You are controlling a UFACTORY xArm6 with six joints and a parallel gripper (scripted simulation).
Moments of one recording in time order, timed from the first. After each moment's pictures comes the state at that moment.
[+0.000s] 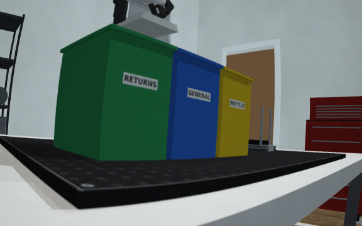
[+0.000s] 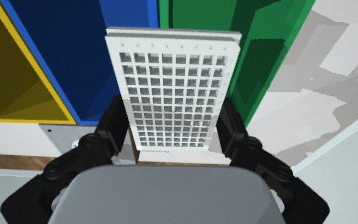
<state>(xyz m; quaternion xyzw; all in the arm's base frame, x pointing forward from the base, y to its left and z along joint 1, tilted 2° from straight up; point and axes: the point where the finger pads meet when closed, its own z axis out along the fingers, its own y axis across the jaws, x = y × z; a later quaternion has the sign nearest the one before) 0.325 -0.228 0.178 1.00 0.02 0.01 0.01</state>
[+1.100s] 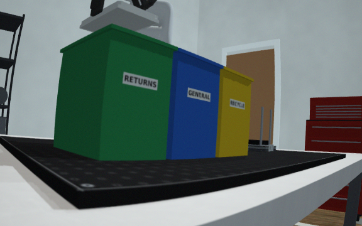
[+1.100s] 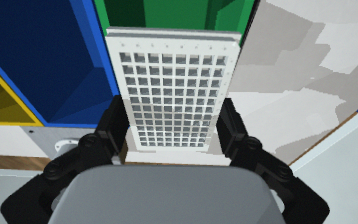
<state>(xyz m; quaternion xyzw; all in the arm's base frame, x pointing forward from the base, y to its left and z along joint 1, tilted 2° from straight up) 0.332 -0.281 0.178 1.00 0.02 0.01 0.01</state>
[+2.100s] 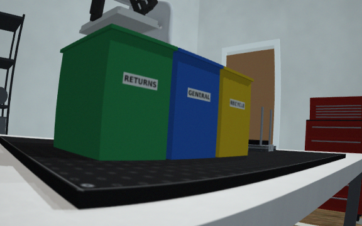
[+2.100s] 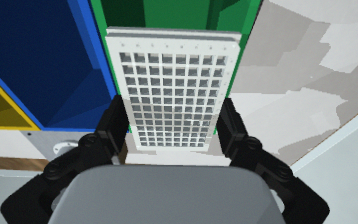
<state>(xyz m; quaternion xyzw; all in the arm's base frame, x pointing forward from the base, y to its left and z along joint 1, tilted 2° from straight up) 0.332 -0.280 0.169 1.00 0.02 0.01 0.01</state>
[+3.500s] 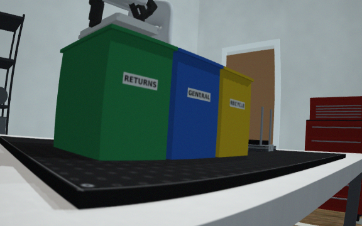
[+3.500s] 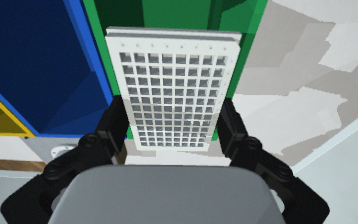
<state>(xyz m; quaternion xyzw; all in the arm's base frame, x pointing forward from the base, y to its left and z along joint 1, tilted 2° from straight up) 0.333 -0.280 0.157 1.00 0.02 0.01 0.01</state>
